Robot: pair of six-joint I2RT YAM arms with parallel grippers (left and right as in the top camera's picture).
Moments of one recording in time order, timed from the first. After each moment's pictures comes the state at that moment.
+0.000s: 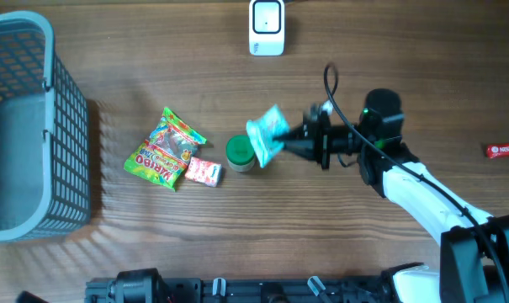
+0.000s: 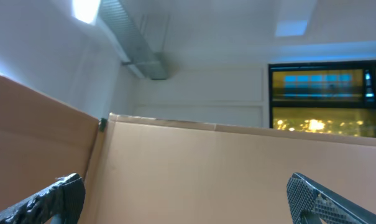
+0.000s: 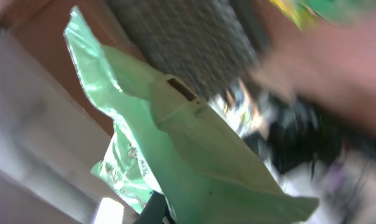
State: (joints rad) left arm 0.08 0.01 1.04 -0.27 -0.15 -0.02; right arm 0.24 1.50 0.67 0.65 -1.30 1.81
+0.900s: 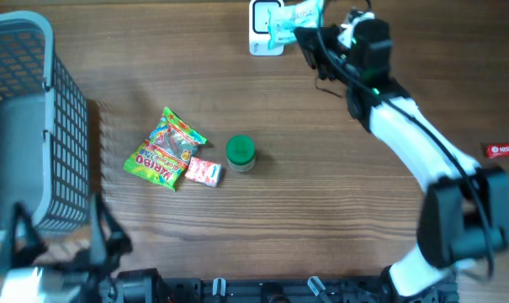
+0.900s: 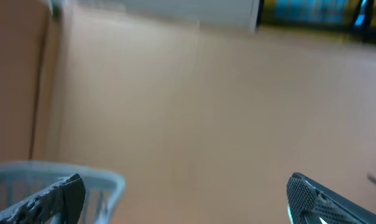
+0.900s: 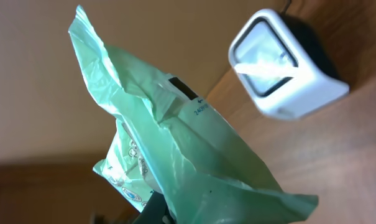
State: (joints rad) left arm 0.08 0.01 0.74 -0.36 -0.04 -0.16; right arm 0.25 1.83 1.26 0.22 -0.37 1.22
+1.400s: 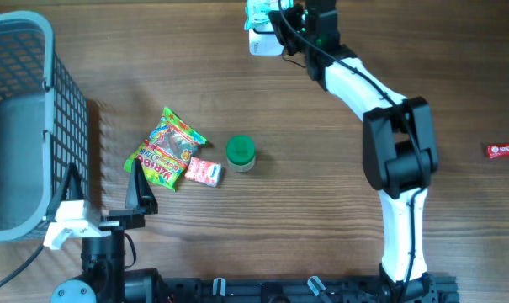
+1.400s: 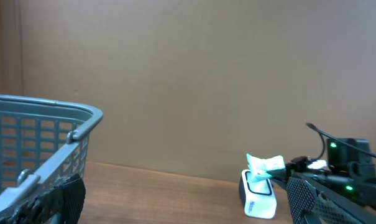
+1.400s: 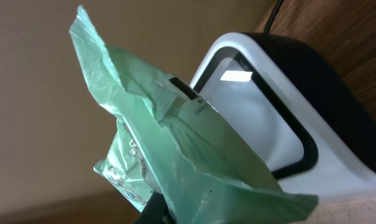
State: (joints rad) left arm 0.08 0.01 0.46 -0.25 0.04 -0.18; right arm 0.31 2.35 1.77 0.18 -0.26 1.31
